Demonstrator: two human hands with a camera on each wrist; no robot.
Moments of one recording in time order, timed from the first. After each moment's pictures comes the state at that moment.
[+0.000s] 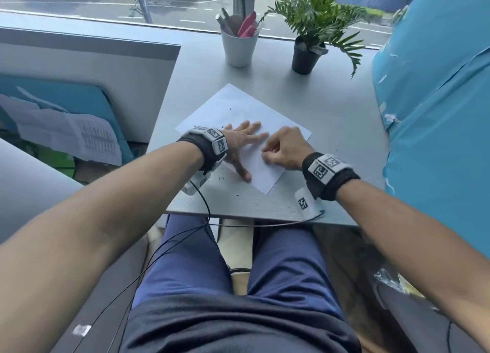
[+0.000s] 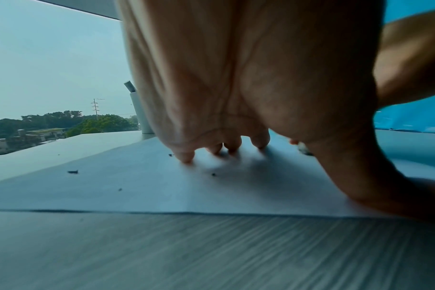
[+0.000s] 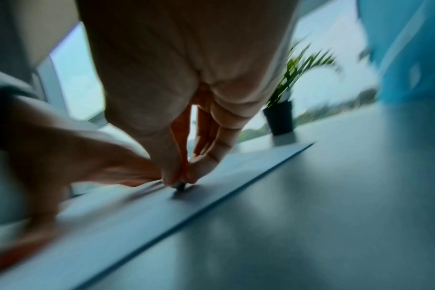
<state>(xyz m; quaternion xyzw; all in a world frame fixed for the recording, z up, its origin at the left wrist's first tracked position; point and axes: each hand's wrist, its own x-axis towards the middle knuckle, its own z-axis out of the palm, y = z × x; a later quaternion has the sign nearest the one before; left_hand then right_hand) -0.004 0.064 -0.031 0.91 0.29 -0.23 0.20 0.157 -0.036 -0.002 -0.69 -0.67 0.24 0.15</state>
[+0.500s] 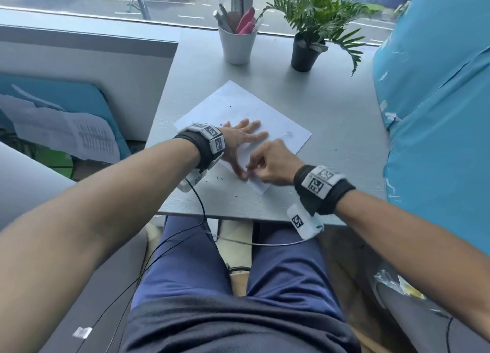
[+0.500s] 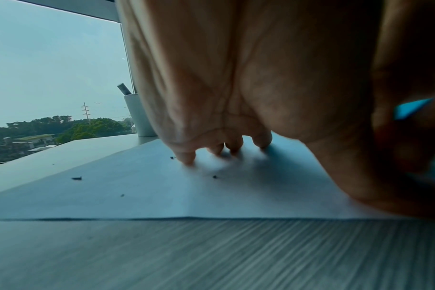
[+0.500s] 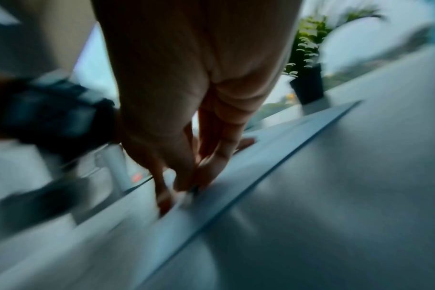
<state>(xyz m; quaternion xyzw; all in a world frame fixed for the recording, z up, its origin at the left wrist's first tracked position) -0.002 0.070 -0.028 0.91 0.28 -0.24 0.19 0.133 -0.053 -0.002 -0.62 -0.72 0.29 0.12</state>
